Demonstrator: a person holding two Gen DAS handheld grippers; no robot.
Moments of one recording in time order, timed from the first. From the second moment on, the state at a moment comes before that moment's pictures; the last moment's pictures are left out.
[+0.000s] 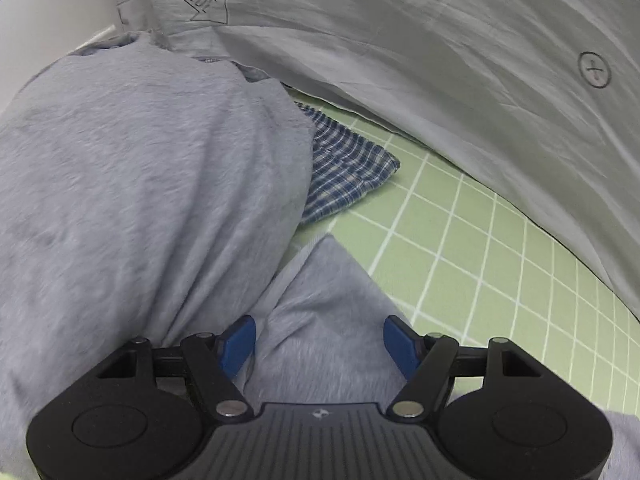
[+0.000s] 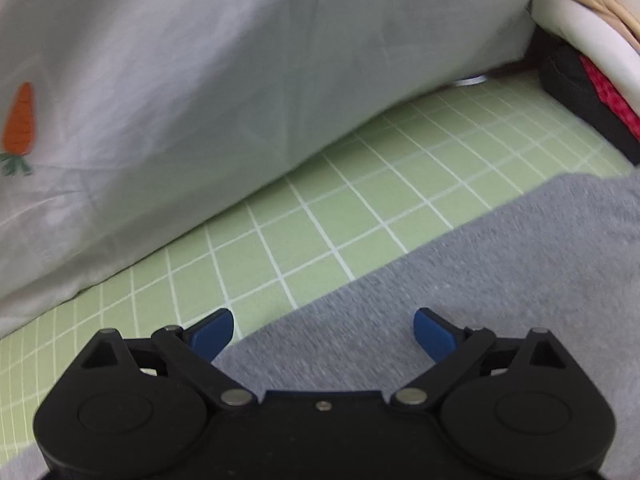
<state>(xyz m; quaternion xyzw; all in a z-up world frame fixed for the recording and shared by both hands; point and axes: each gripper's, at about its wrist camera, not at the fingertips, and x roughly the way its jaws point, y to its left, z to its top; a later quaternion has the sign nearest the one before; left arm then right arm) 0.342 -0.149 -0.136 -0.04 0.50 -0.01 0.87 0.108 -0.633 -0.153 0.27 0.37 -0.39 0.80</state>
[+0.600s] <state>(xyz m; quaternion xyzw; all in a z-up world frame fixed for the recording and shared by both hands) 0.366 -0.135 -0.119 -0.06 0.44 0.05 0.89 0.117 -0.619 -0.139 0.15 0.36 -0.40 0.83</state>
